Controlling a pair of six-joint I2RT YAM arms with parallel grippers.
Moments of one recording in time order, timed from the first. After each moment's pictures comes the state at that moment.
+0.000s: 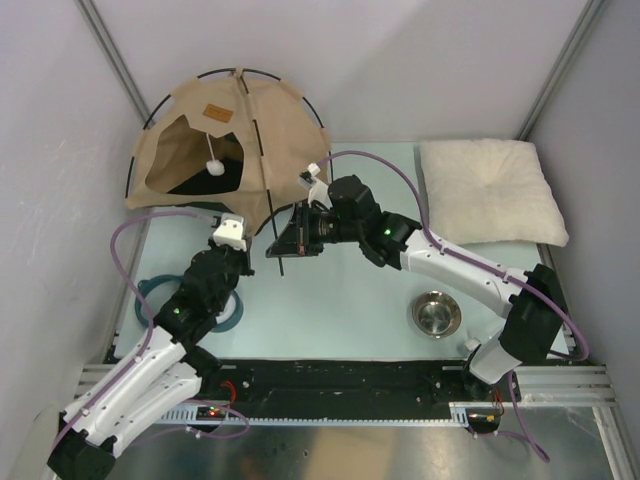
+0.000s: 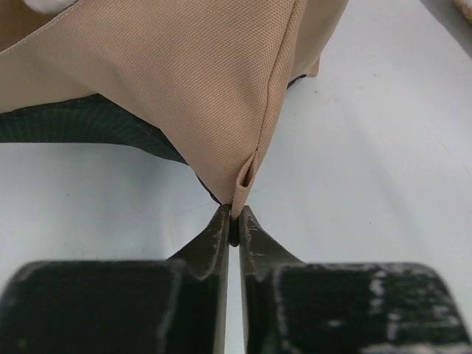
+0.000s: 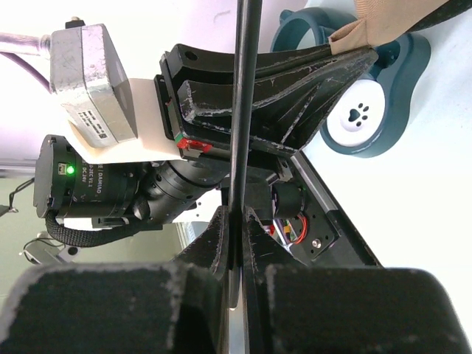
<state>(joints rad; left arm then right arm) -0.58 0.64 0.51 -0.07 -0.36 -0.04 0.93 1.58 1.39 -0.12 -0.48 0.93</state>
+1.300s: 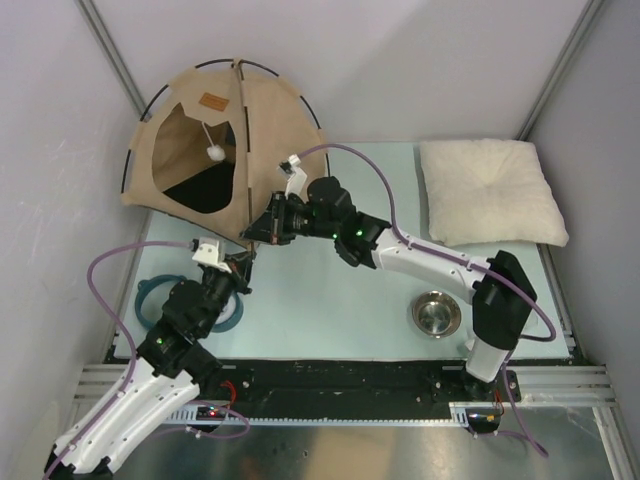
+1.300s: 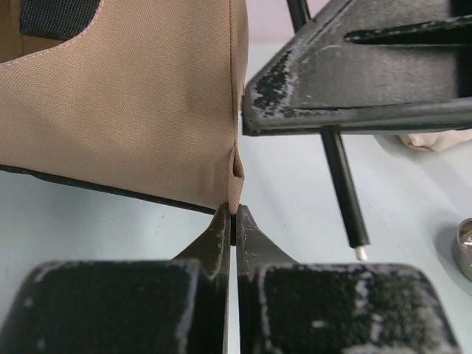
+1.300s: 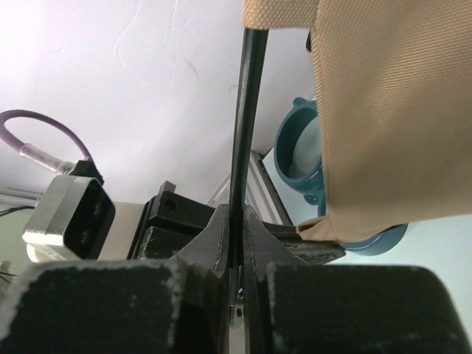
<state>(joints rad) -0.64 0.35 0.40 -0.11 -0.27 -0.22 0.96 1.73 1.45 0.17 -0.36 0.89</state>
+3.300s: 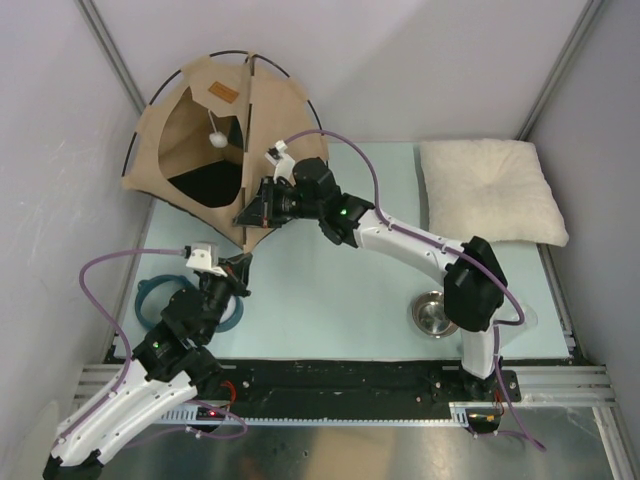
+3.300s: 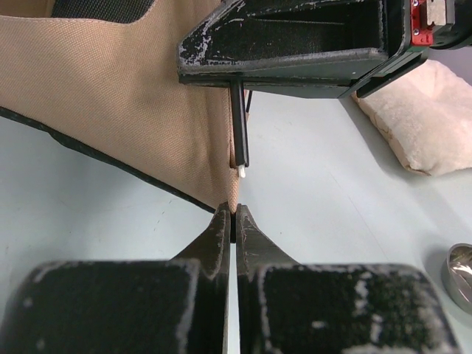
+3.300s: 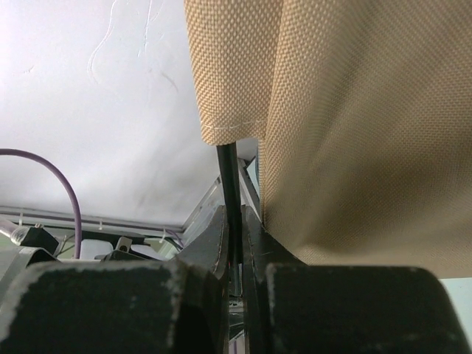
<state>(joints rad) -0.79 0.30 0.40 -0.15 -0.48 -0.29 0.90 1.93 1.70 0.06 -0.43 0.85</state>
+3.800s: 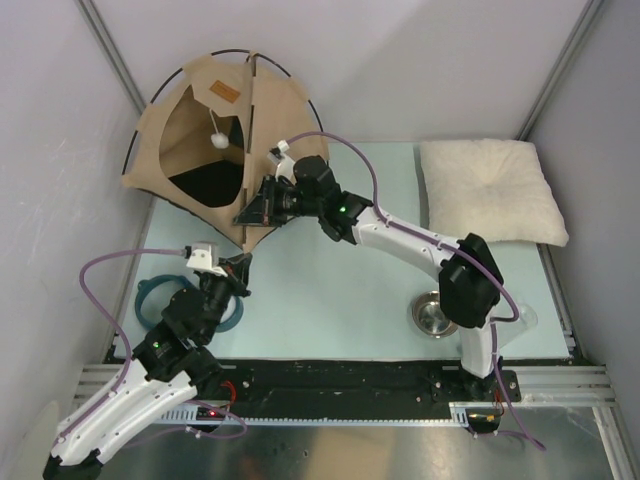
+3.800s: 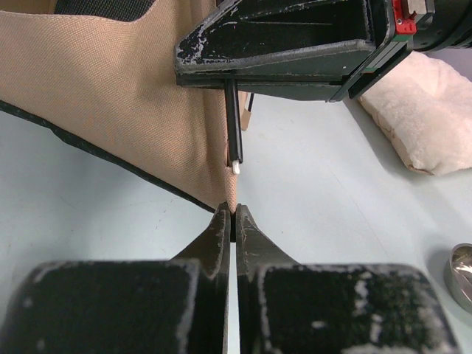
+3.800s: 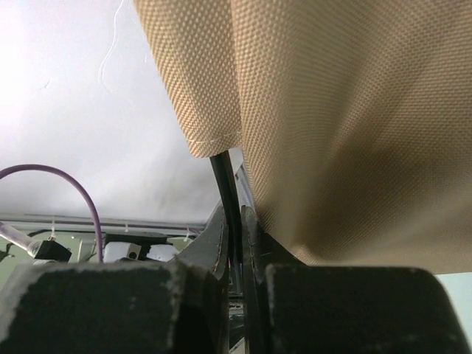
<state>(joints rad) -0.79 0.30 0.40 -0.15 -0.50 -0.29 0.88 1.95 1.71 0.06 -0.46 0.94</state>
